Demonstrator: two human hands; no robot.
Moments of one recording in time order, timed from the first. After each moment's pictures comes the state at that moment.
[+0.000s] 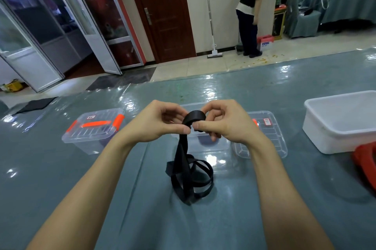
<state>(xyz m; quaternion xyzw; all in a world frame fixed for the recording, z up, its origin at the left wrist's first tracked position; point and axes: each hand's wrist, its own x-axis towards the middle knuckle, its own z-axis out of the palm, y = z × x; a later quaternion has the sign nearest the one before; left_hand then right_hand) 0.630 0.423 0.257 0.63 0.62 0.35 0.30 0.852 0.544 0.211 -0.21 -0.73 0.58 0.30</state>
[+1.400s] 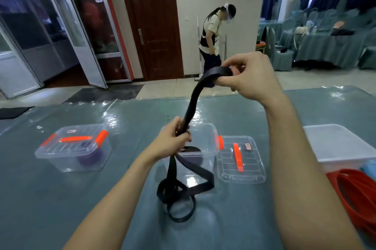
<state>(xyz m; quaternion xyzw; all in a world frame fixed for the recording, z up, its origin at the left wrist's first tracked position) 0.659 0.487 0.200 0.56 0.61 0.46 0.33 0.897 0.602 0.359 -0.30 -0.82 0.21 0.44</state>
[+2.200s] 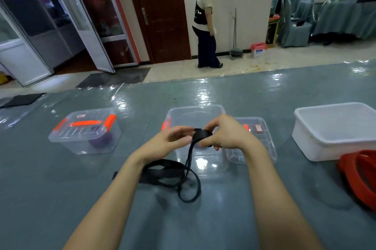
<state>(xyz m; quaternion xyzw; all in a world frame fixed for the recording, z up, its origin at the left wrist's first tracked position) 0.622 0.446 0.156 0.58 0.63 0.32 0.39 0.857 0.564 0.199 -0.33 -0.83 0.44 0.12</state>
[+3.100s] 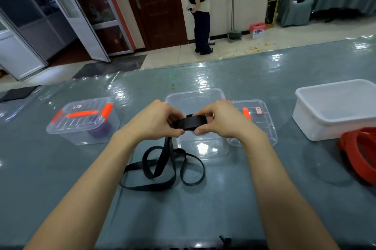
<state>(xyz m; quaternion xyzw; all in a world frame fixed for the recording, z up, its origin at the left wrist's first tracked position) 0.631 0.447 0.218 0.70 0.69 0.13 0.14 0.850 0.561 0.183 -0.30 -0.87 0.36 0.15</state>
